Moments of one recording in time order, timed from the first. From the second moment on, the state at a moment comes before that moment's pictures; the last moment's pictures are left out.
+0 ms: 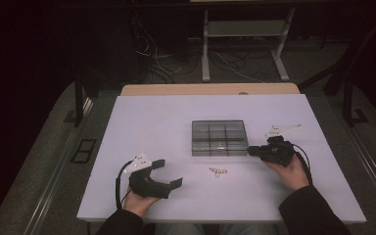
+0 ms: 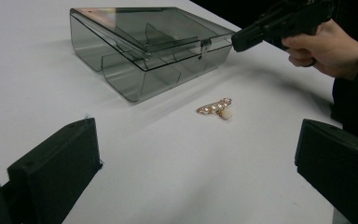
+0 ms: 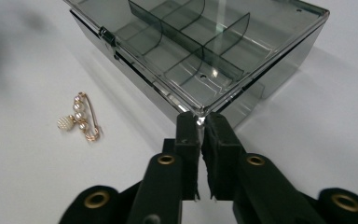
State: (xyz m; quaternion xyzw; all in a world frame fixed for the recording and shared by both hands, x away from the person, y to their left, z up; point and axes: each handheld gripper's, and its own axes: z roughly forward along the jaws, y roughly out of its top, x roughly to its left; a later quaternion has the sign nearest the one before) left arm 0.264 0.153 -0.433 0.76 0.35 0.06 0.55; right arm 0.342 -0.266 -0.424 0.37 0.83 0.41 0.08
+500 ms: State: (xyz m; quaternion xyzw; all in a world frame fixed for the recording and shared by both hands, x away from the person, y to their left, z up) left arm 0.275 0.151 -0.421 0.77 0.32 0.07 0.55; right arm 0.351 -0.259 -0.413 0.35 0.83 0.42 0.05
